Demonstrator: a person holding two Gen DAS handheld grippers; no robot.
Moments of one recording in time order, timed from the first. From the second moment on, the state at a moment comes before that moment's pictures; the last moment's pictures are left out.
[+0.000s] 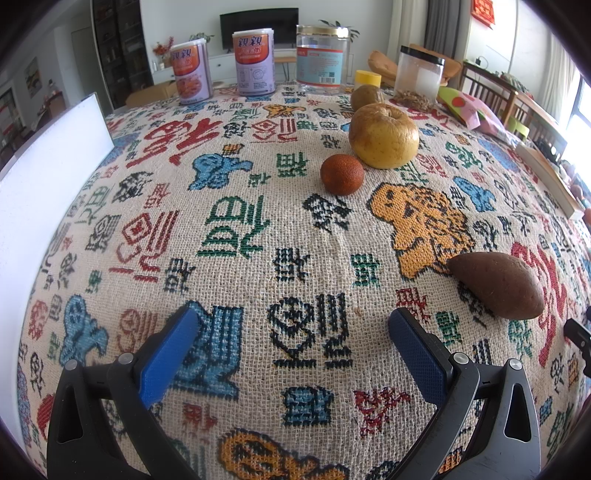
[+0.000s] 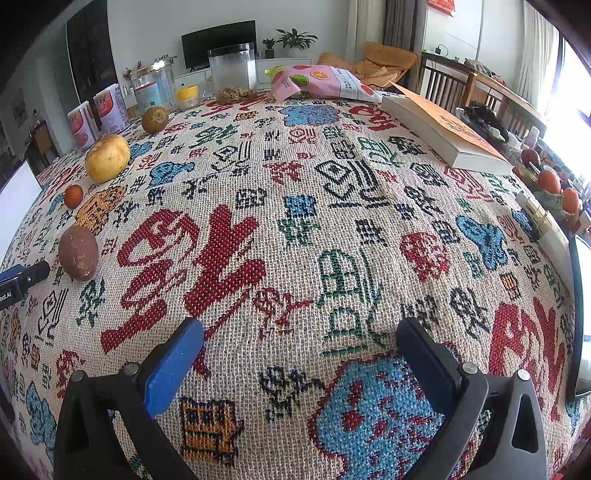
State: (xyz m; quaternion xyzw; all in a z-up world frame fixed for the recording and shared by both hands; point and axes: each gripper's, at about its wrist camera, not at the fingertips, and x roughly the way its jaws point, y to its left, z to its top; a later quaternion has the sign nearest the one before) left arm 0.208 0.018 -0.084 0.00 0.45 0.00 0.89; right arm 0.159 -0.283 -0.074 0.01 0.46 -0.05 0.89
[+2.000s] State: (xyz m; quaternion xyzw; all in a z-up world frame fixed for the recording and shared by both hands) left arm 0.159 0.057 -0.064 0.01 0.45 -0.06 0.89; right arm 0.161 -0.278 -0.074 0.01 0.46 -0.05 0.89
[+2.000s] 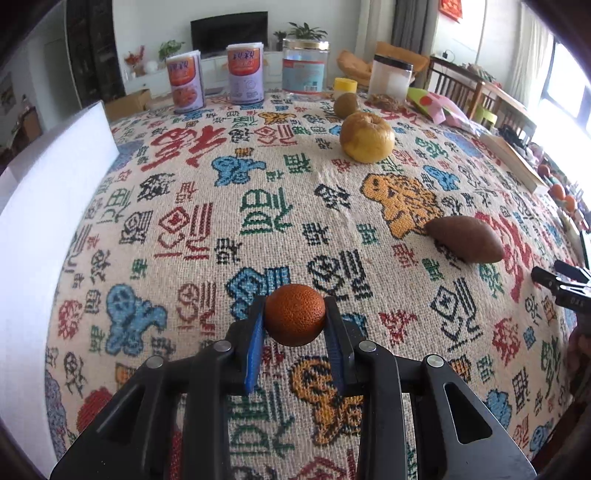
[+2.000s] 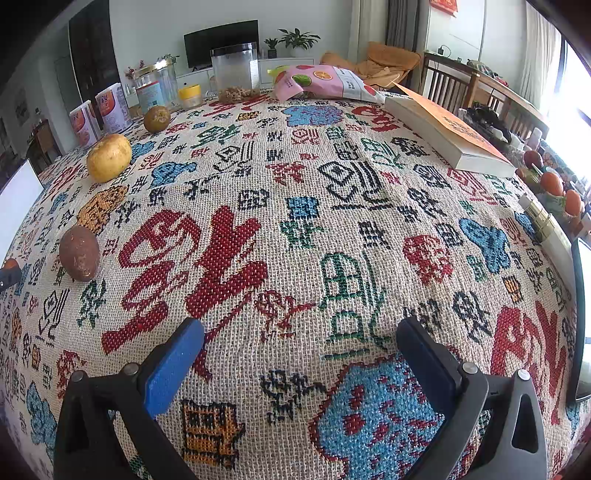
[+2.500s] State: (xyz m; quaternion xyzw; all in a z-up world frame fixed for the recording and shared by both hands) left arm 0.157 0.061 -0.084 0.03 0.44 -0.01 0.90; right arm 0.161 -0.278 -0.074 0.01 0.46 -0.05 0.89
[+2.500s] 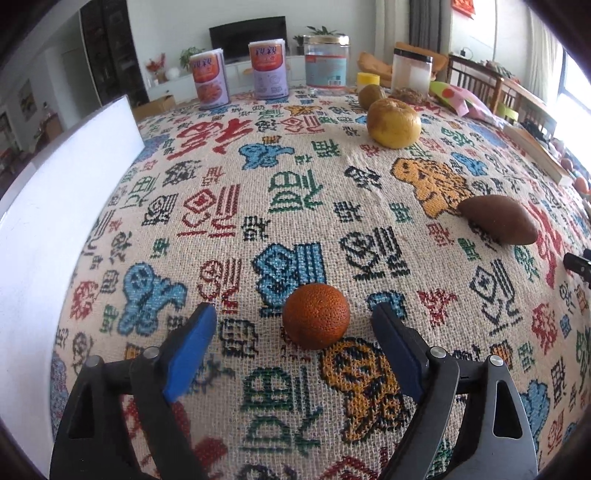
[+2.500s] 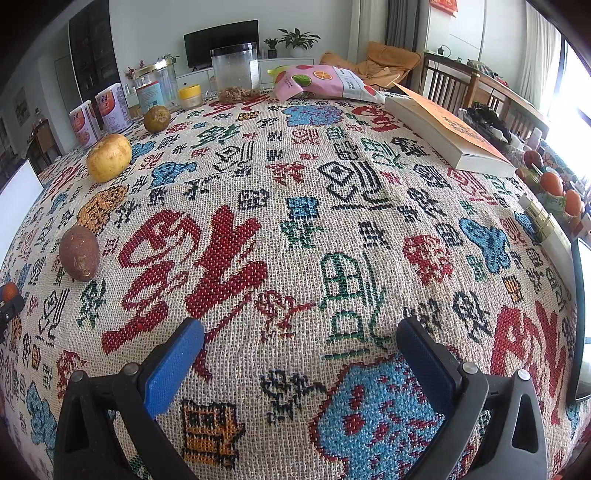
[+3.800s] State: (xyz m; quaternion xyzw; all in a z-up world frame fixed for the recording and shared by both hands) left arm 0.161 0.068 -0.089 0.01 0.45 -0.01 0.89; right arm 0.161 -0.279 -0.074 0.01 0.46 -0.05 0.89
